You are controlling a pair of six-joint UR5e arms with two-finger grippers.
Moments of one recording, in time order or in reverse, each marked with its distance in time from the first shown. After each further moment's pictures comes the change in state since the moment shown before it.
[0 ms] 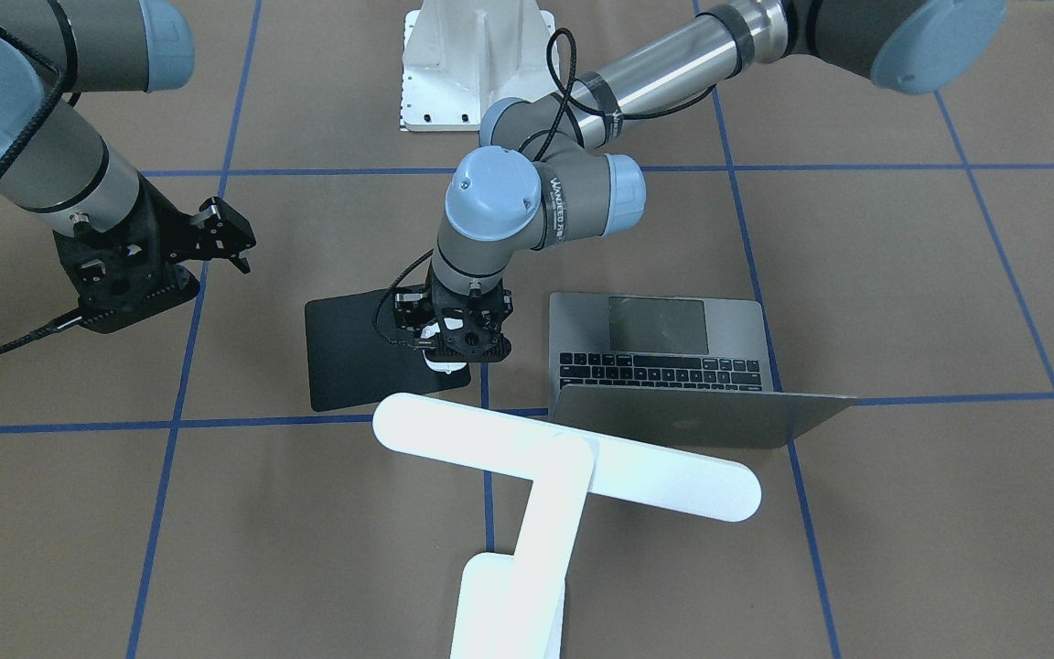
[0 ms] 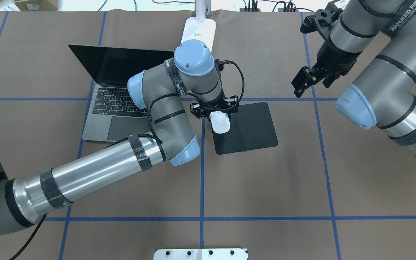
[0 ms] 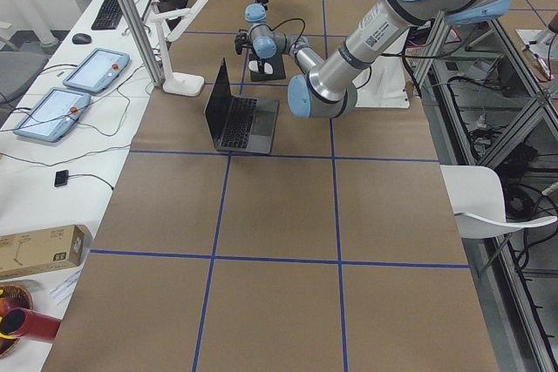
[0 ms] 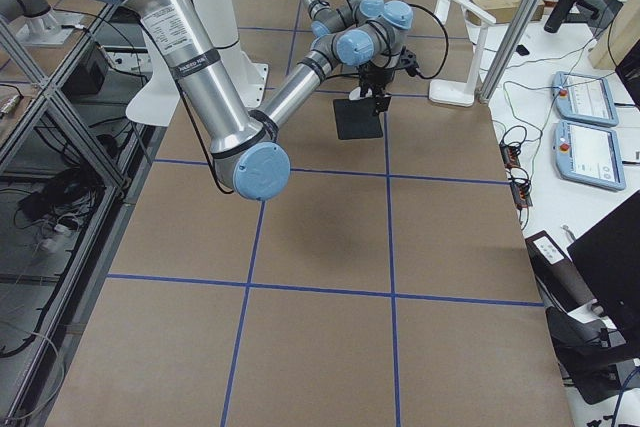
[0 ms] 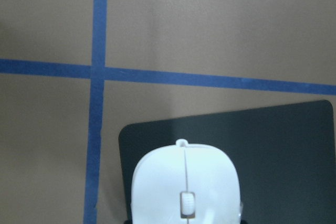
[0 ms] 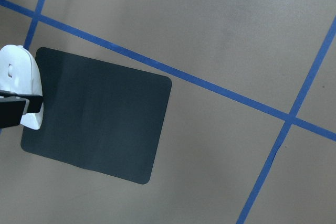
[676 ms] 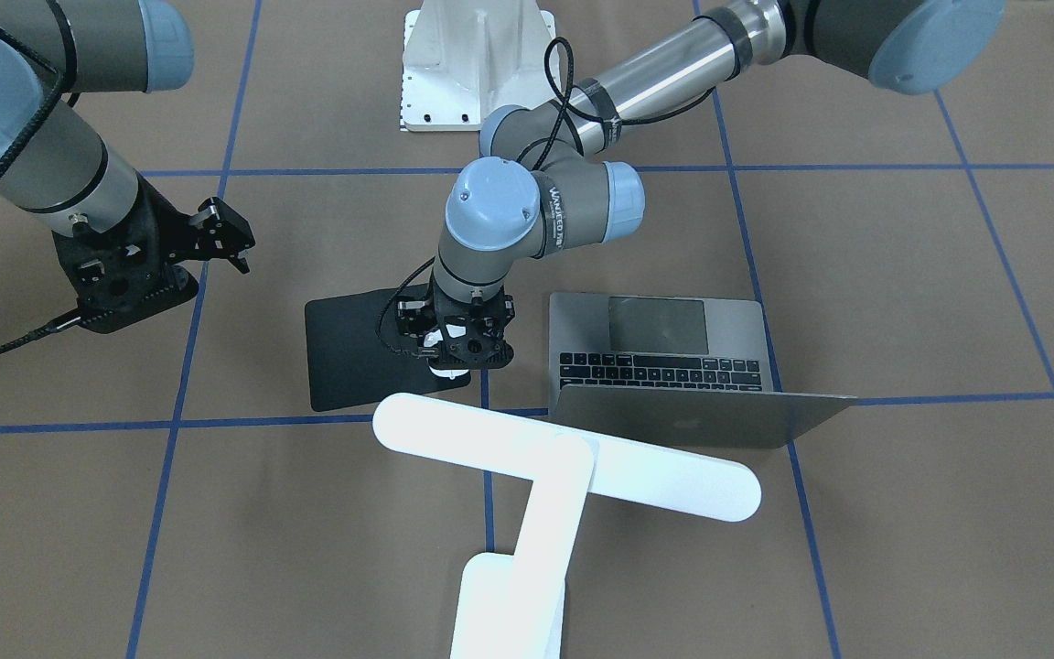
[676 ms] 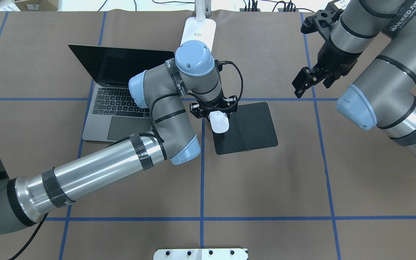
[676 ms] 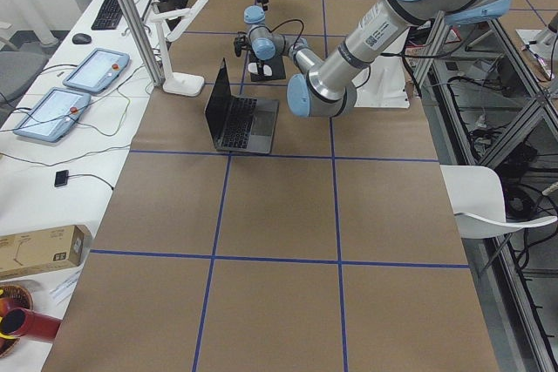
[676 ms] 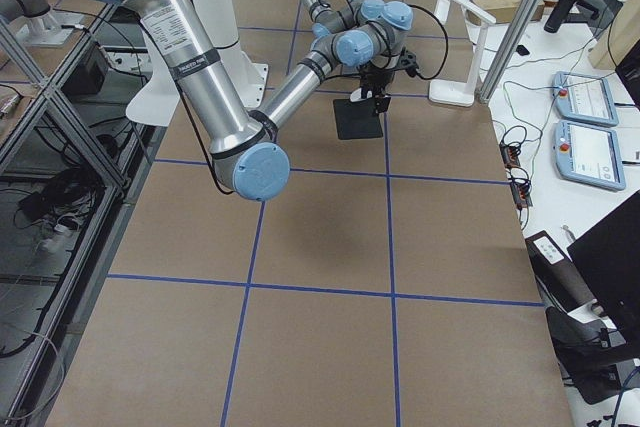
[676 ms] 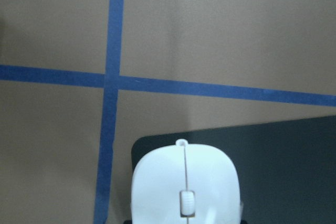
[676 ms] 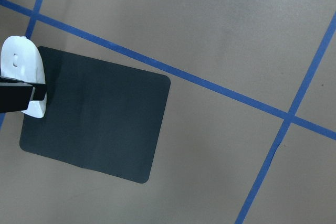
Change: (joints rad) left arm -0.001 -0.007 0.021 -0.008 0.001 -0.011; right arm 0.000 -0.003 0.000 0.000 0.000 -0.001
